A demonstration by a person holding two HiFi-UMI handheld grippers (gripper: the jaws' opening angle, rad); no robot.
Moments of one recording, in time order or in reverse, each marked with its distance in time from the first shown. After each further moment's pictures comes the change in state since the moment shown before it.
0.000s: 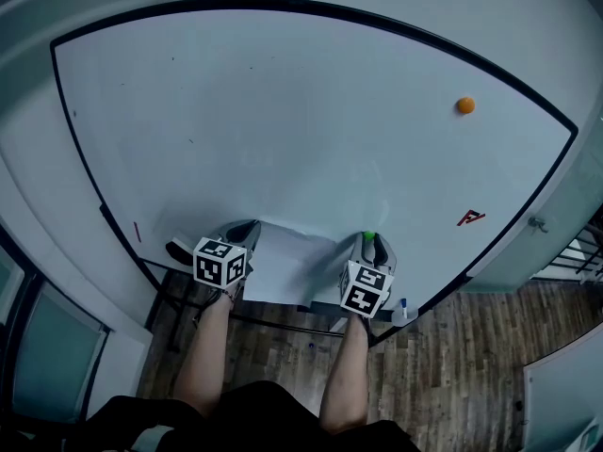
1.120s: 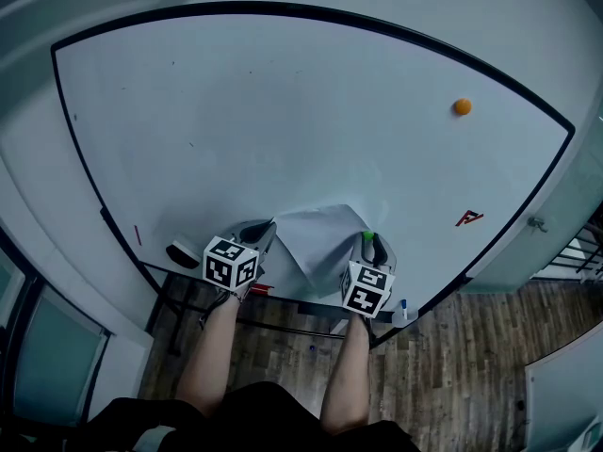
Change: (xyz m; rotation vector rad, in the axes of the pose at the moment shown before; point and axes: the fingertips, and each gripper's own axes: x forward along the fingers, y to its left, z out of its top) left arm 0.012 -0.038 0.020 0.046 -0.034 -0.106; right arm -0.001 0.002 0.005 0.010 -0.005 0.022
